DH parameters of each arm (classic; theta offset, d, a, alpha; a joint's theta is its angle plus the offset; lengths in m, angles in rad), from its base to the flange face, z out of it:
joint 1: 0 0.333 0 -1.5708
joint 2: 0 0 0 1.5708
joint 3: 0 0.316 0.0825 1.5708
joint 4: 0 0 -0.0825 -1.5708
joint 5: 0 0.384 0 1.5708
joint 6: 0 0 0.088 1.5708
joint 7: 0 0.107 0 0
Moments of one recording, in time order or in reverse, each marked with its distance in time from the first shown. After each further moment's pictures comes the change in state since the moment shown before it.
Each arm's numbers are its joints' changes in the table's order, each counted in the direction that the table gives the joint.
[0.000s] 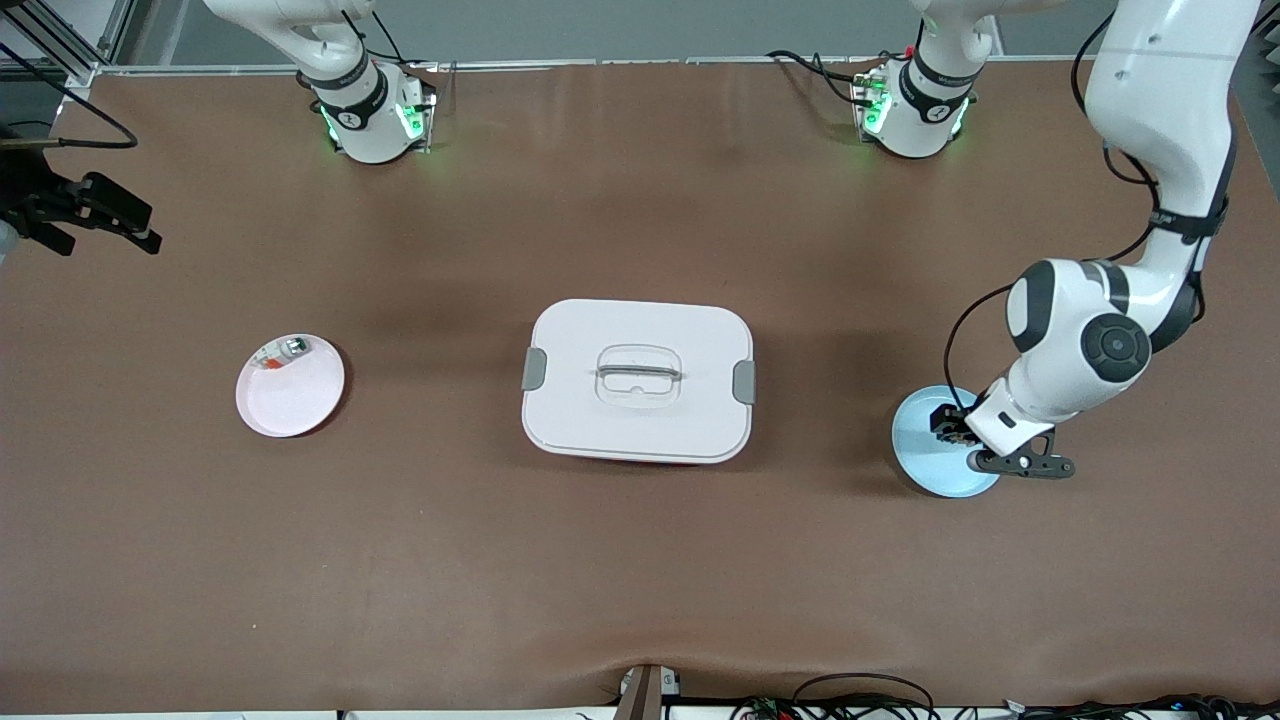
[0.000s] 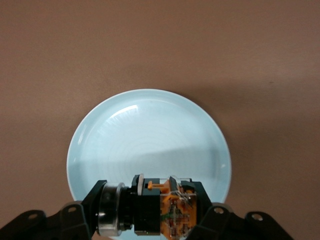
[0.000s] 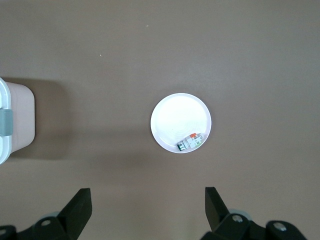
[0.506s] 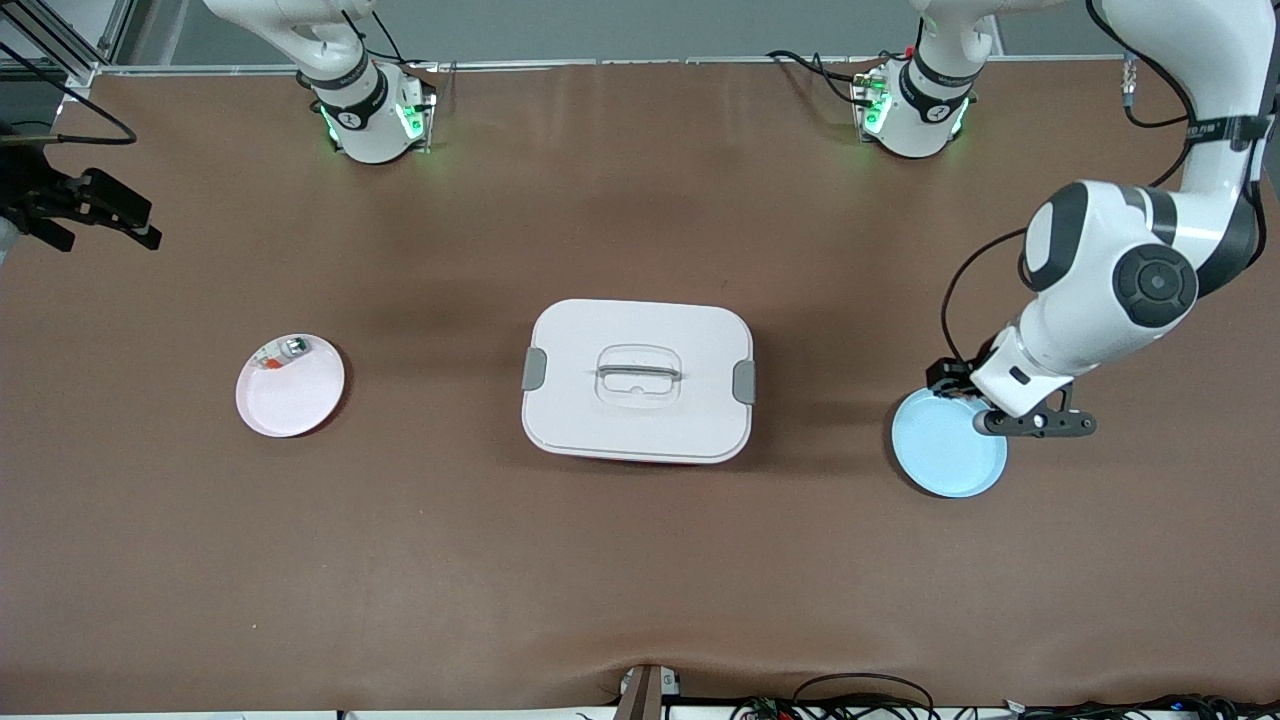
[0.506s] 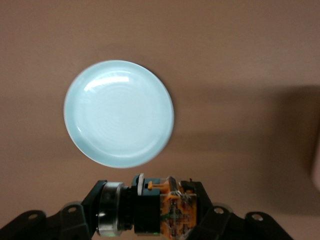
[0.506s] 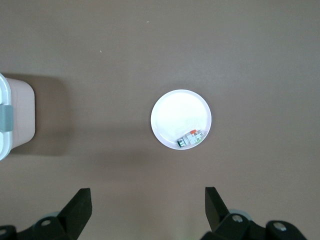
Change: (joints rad) left arm -0.001 -0.183 -0.113 0.075 -0.082 -0.348 -0.200; right arm 0.005 0.000 0.001 0.009 0.000 -0.026 -0.006
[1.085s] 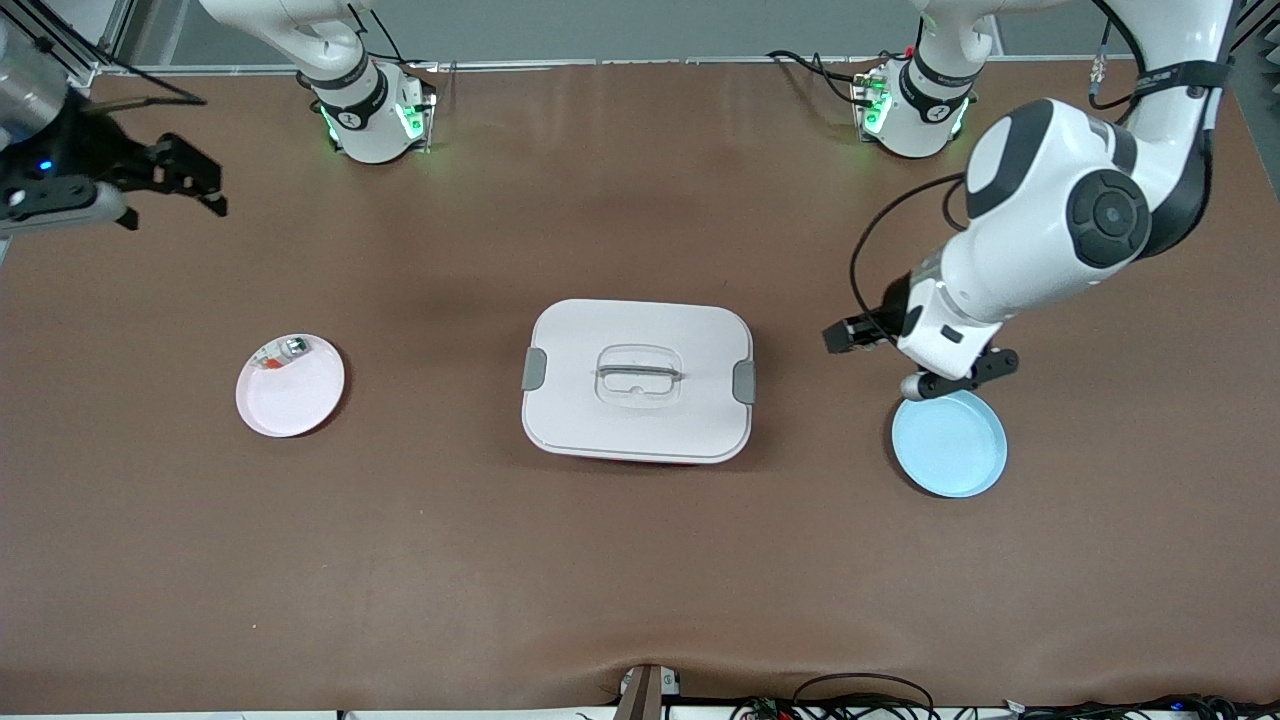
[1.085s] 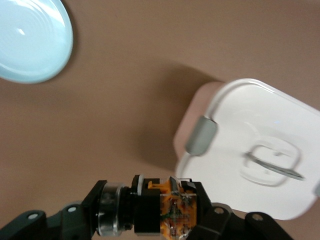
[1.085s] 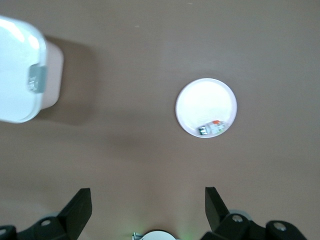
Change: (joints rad) left arm -0.018 -0.006 -0.194 0.162 -0.221 -0.148 -0.503; right arm 0.171 -0.001 0.021 0.059 0.000 -0.118 0.000
